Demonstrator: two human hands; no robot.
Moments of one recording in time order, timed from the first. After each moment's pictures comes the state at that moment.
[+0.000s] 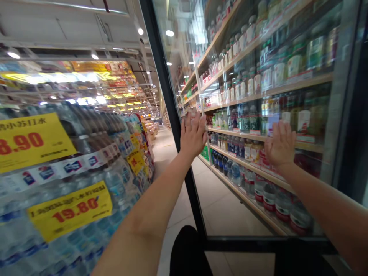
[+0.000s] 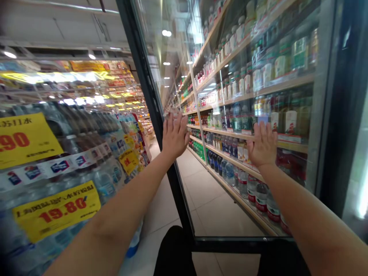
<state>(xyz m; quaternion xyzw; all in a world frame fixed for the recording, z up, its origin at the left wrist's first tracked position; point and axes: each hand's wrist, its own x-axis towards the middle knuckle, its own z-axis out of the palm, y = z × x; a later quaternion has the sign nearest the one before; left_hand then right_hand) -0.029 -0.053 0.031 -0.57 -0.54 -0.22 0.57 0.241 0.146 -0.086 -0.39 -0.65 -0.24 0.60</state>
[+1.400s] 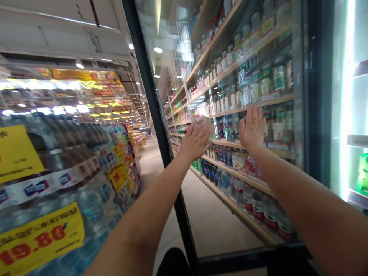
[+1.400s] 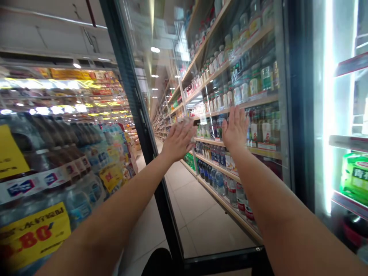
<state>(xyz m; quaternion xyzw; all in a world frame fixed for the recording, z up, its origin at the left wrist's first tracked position) 0.004 -0.020 0.060 -0.67 -0.43 -0.14 0.59 0.219 0.125 0.034 -0.41 -0.64 -0.15 0.64</state>
